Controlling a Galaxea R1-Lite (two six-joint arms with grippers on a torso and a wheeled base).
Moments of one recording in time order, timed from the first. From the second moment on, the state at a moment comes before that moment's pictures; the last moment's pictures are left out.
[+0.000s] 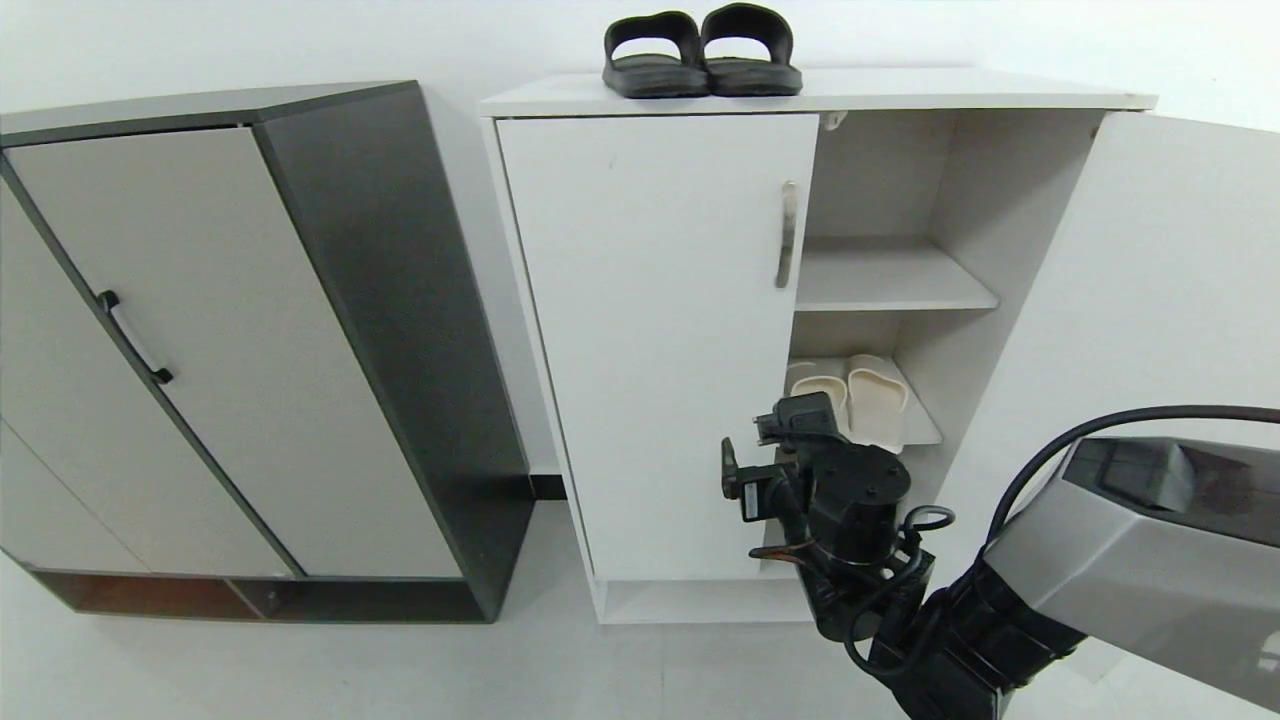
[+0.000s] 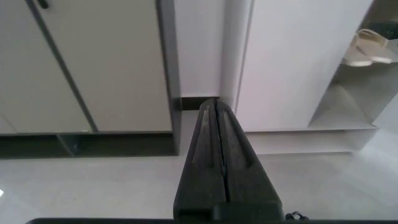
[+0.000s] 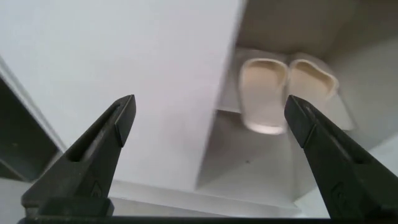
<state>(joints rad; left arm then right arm) 0.00 0.00 0.00 0.00 0.03 0.00 0.79 2.20 -0.88 -1.35 -0.67 -0.09</state>
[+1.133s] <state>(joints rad) 0.00 0.00 0.00 0.00 0.03 0.00 0.77 2.20 -0.87 -1.37 -0.64 -0.10</state>
